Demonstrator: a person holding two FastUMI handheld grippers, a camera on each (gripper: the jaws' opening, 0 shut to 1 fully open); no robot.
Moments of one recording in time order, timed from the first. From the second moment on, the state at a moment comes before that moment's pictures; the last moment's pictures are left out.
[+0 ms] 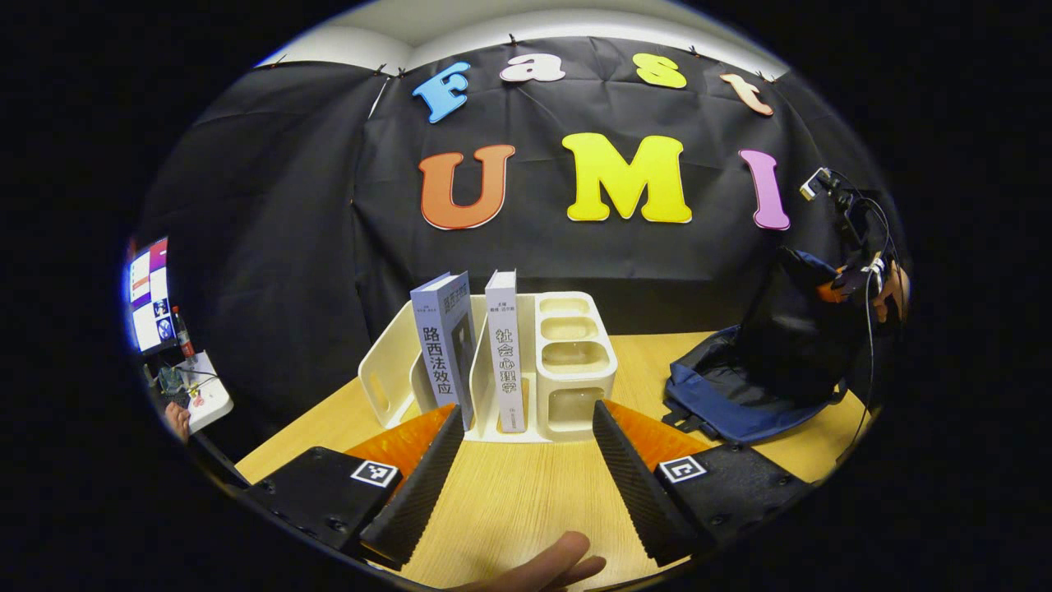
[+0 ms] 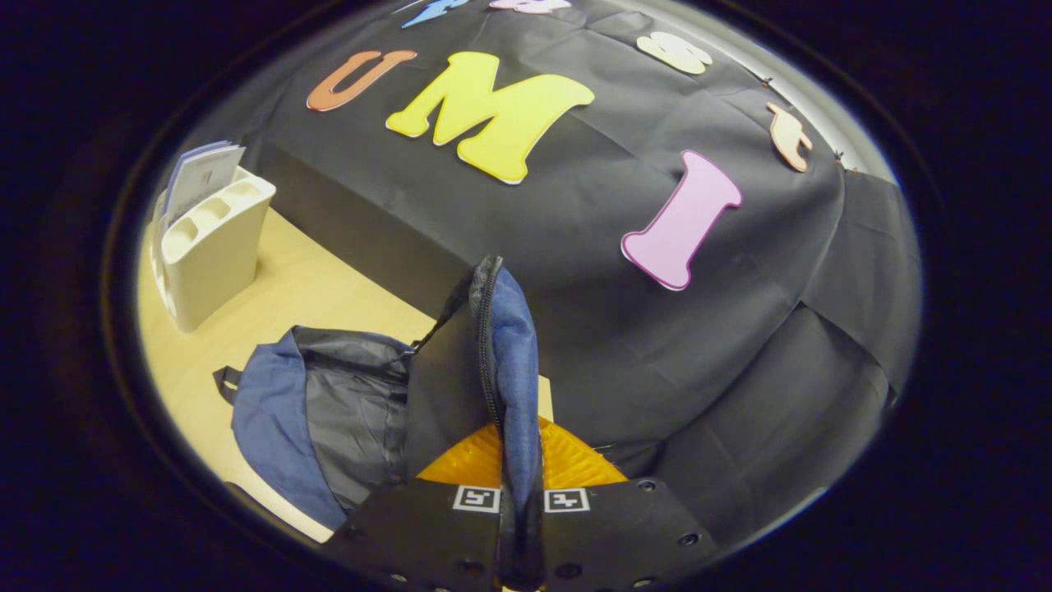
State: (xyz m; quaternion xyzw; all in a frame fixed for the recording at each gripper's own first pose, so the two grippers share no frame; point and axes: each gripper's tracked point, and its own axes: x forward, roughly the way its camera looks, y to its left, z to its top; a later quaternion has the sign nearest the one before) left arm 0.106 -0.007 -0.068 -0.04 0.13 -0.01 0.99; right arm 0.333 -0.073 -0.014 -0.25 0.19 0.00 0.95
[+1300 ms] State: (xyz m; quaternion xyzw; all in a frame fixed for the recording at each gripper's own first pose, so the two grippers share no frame) left arm 0.323 0.046 0.015 -0.04 0.25 -0.03 0.97; right arm 0.332 -0.097 -0.030 -0.22 0.19 0.04 0.95
